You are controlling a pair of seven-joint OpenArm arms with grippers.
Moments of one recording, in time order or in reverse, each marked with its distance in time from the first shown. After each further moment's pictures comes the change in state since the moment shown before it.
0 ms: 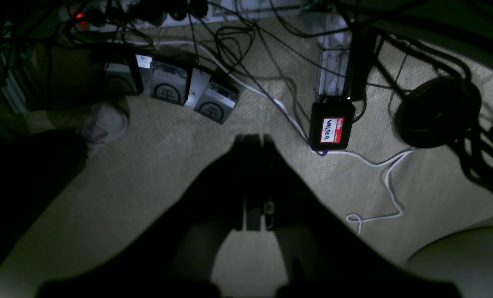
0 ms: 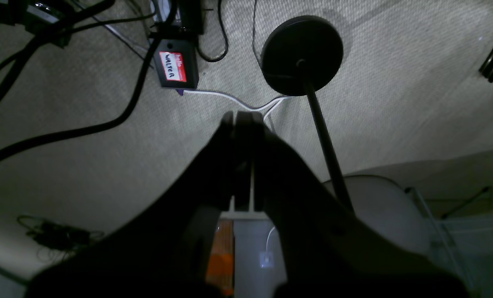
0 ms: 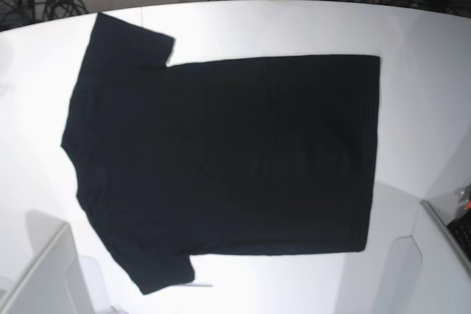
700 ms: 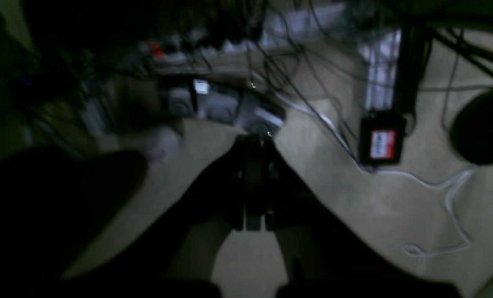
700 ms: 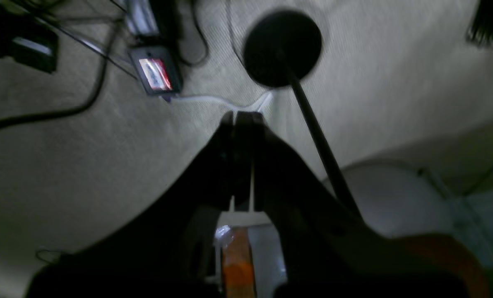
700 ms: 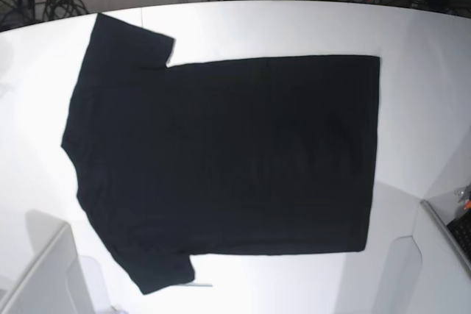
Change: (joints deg) left arm 20.9 -8.2 -0.7 31.8 -0.3 0.2 0.5; right arm -18.7 0.9 9.8 30.1 0.3 0.2 -8.6
